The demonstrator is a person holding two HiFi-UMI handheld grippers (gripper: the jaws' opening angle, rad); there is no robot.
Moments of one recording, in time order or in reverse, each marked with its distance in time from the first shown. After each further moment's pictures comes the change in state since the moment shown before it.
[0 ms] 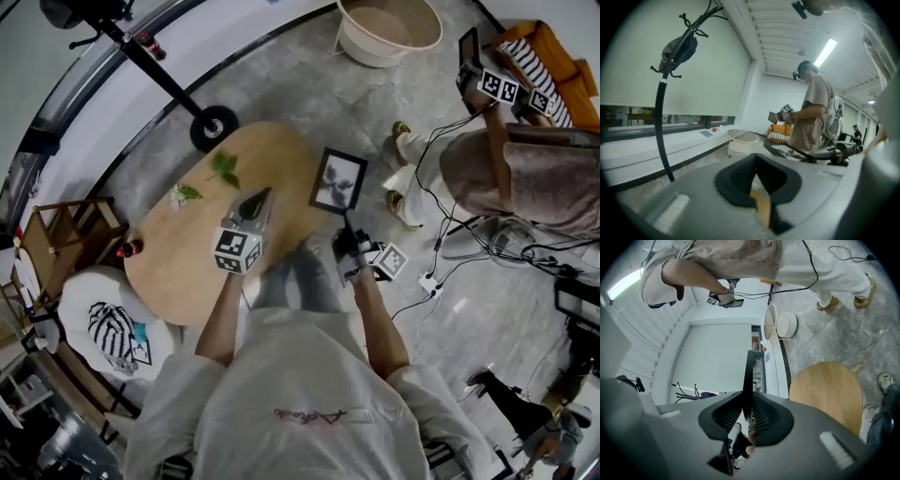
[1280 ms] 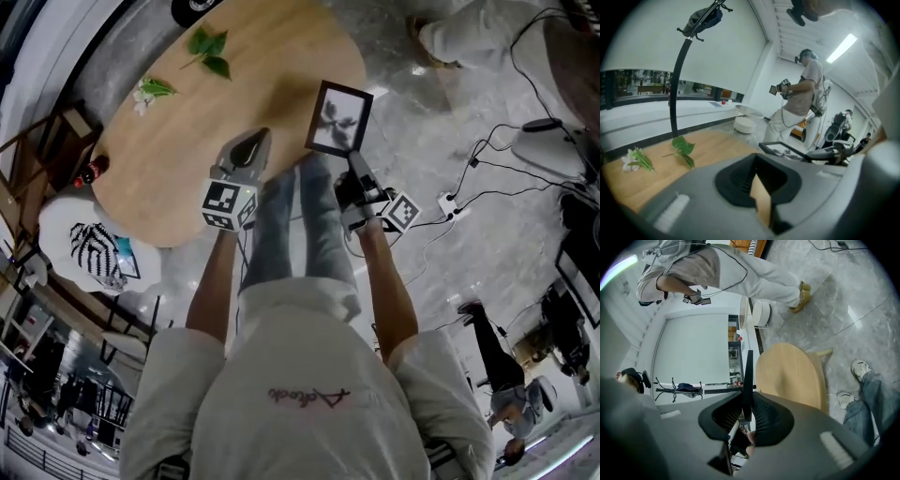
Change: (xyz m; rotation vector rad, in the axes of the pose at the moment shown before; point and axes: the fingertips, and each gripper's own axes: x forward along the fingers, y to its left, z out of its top) left arm 0.008 0.040 -0.229 -0.167 0.199 0.053; right arm -0.019 -0.212 -0.072 0.116 0.134 -0.196
